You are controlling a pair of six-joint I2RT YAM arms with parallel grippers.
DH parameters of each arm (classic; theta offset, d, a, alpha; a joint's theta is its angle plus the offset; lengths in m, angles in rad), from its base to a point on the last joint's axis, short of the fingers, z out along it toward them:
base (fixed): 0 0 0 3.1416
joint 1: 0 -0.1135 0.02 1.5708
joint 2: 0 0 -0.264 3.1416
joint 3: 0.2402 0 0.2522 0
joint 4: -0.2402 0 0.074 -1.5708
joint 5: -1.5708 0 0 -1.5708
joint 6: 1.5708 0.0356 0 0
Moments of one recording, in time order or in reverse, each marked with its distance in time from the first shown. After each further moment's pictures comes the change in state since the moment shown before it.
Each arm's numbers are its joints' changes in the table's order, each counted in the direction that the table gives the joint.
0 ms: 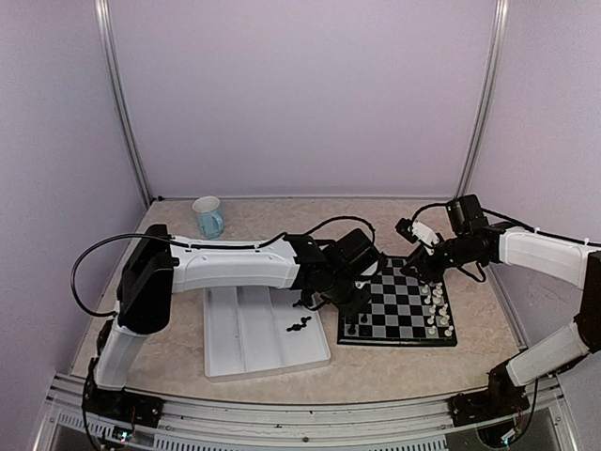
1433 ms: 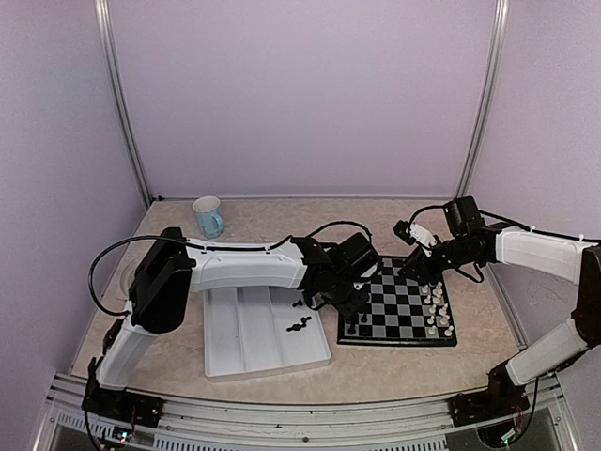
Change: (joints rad) left arm -0.029 0.085 0.053 -0.025 0.006 -0.015; right arm 0.000 0.032 0.000 0.014 0.030 0.000
